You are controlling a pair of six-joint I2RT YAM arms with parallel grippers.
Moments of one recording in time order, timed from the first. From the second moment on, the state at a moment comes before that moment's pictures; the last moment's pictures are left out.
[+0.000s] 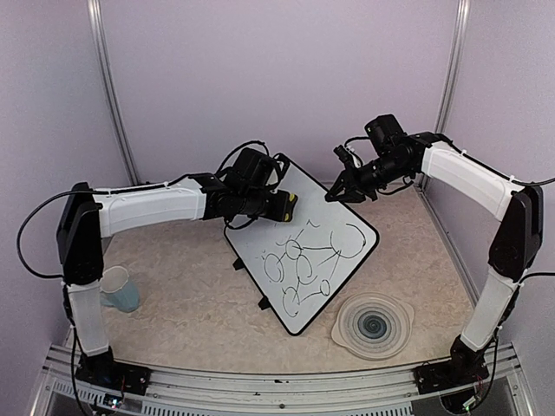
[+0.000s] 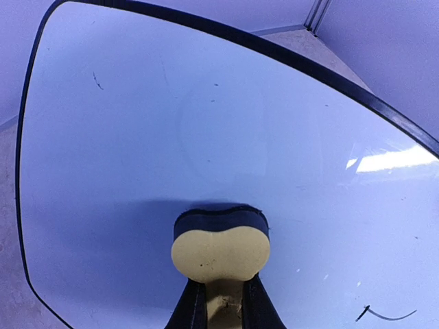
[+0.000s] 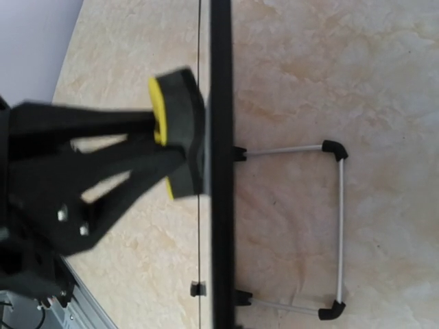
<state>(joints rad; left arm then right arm) -0.85 1.96 1.65 -0.30 -0.14 -0.29 0.48 1.77 1.70 -0.81 -0.59 0.36</state>
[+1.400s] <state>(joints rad) -1.00 1.83 1.37 -0.04 -0.05 -0.35 0.48 1.77 1.70 -0.80 -0.61 0.36</state>
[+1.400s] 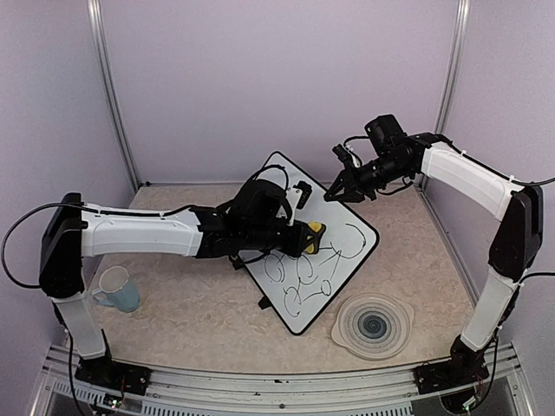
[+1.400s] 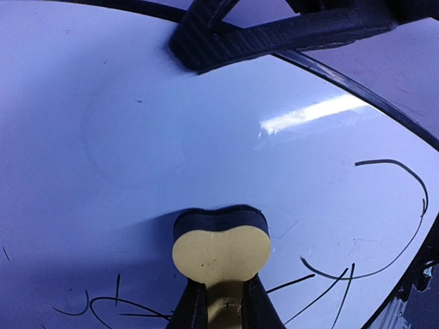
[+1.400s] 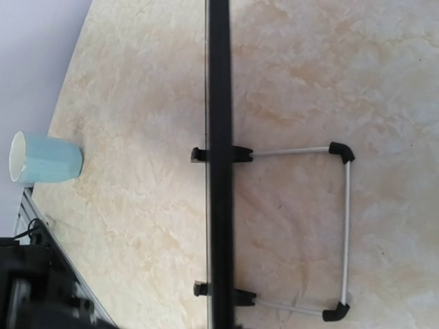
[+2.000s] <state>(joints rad) -0.82 1.79 1.11 0.08 -0.06 -0.61 0.47 1.76 1.66 -0.76 -0.62 0.36</state>
